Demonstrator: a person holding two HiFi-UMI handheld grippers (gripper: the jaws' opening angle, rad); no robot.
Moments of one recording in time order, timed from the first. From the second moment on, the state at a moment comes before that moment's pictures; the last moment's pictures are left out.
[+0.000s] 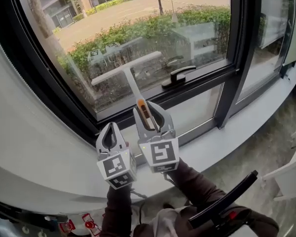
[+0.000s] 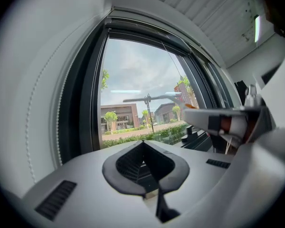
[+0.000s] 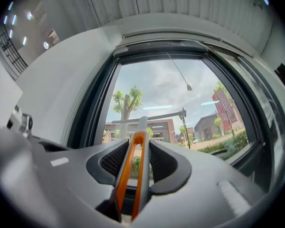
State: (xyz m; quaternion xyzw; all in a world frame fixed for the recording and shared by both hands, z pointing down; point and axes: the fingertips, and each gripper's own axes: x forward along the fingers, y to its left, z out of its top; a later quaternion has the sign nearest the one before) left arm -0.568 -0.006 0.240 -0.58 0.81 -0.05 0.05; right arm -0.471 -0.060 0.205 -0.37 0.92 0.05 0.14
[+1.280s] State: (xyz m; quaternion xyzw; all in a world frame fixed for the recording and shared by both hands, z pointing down) left arm -0.558 -0.059 0.185 -0.50 0.86 -0.02 0.09; right arm -0.447 -0.171 0.026 -0.31 0.90 0.13 0.28
